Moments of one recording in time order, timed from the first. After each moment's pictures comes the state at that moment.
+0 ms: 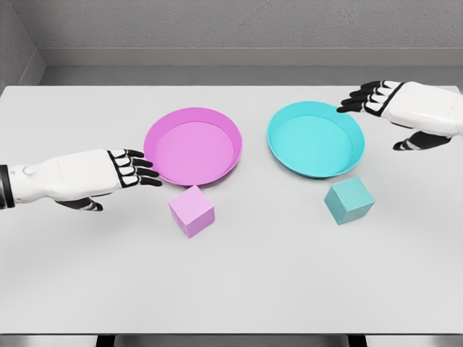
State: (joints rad) left arm -0.52 1.10 -0.73 -1.76 -0.40 -0.61 -0.26; right arm -0.50 -0.97 0.34 -1.64 0.25 -0.61 0.54
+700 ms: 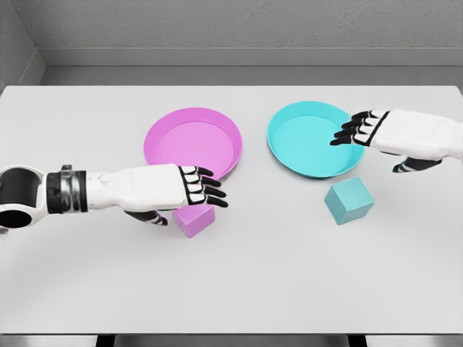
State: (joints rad) left arm -0.60 0.84 -0.82 -1.76 -0.37 -0.61 -0.37; right arm -0.49 -1.01 0.42 -1.70 0.32 -0.61 0.61
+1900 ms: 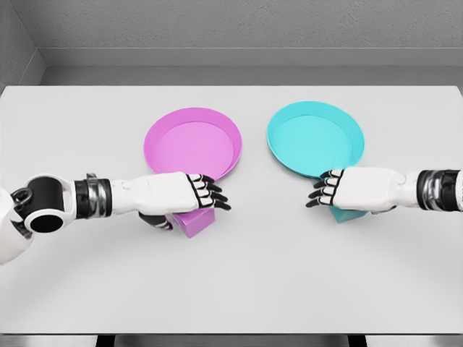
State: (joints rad) left arm -0.62 0.78 -0.92 -1.70 -0.45 -0.47 -0.39; right arm -0.52 -0.95 0.67 -1.73 0.62 -0.61 0.61
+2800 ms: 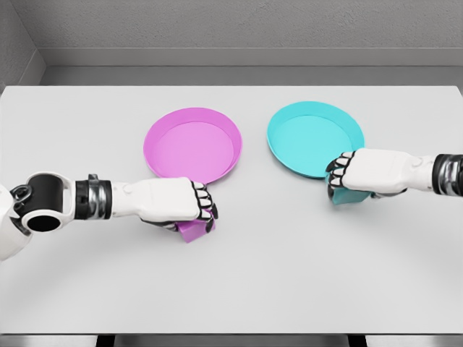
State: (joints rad) left arm -0.66 0.78 -0.93 -1.71 -0.48 -0.58 -0.39; right arm -0.52 -0.94 0.58 -1.68 0.52 -0.61 0.61
